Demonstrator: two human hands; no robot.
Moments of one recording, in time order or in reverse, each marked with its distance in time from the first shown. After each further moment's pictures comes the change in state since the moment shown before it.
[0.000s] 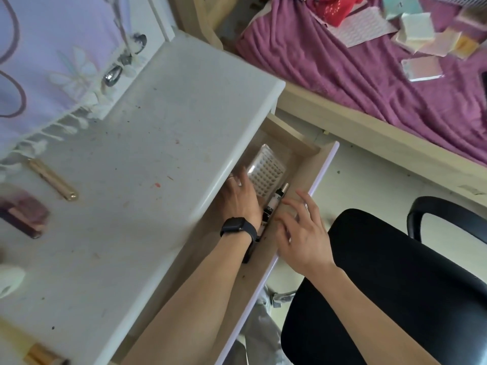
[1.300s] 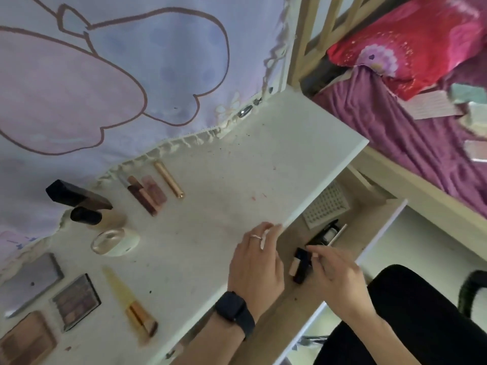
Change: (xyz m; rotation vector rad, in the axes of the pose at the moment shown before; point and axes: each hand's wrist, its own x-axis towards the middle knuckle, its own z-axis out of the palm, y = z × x) left_hand -0.122 -0.108 -0.117 -0.179 0.272 0.302; right_hand -0.007 -0.093 -0.020 0.190 -0.063 -0.024
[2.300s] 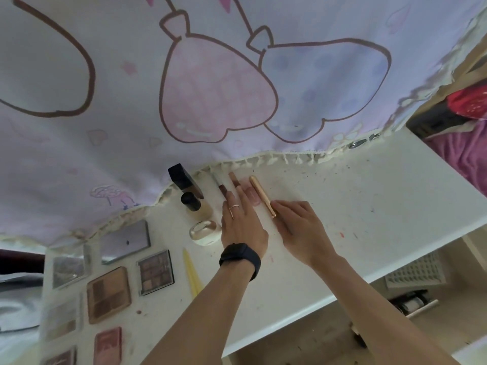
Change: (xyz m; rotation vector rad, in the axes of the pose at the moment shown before) left_hand 0.048 -0.139 -0.076 0.170 0.042 -0.832; right_hand 0.141 -0.164 0.134 -0.036 -0.277 -0.605
